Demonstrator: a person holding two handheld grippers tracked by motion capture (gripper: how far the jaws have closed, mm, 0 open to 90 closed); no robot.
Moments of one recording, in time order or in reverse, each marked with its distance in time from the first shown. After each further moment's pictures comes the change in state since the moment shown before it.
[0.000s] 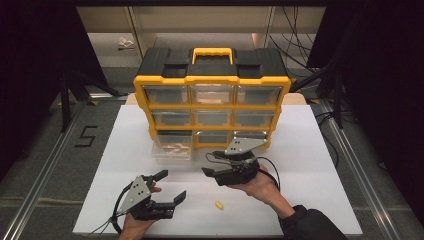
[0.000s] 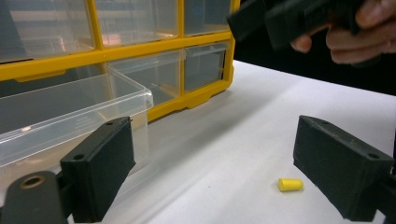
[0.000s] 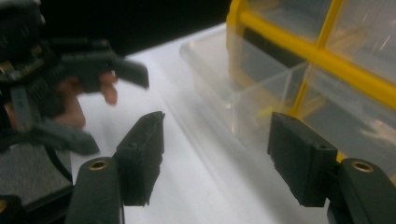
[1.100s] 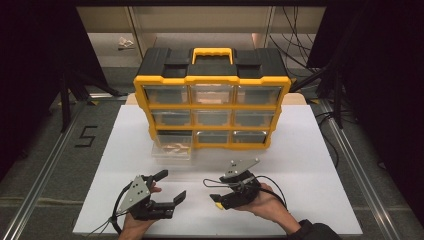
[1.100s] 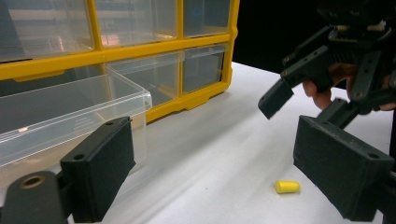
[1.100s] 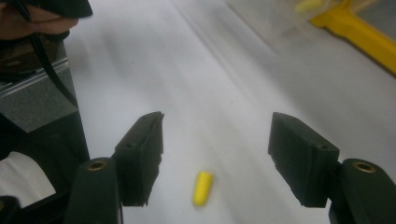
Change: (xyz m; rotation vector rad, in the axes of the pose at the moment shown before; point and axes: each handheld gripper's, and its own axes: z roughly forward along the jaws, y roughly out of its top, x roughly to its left) left arm 0.001 0.001 -0.001 -0.006 -0.005 -0.016; right arm 0.014 -0.051 0.010 0.251 0.025 0.008
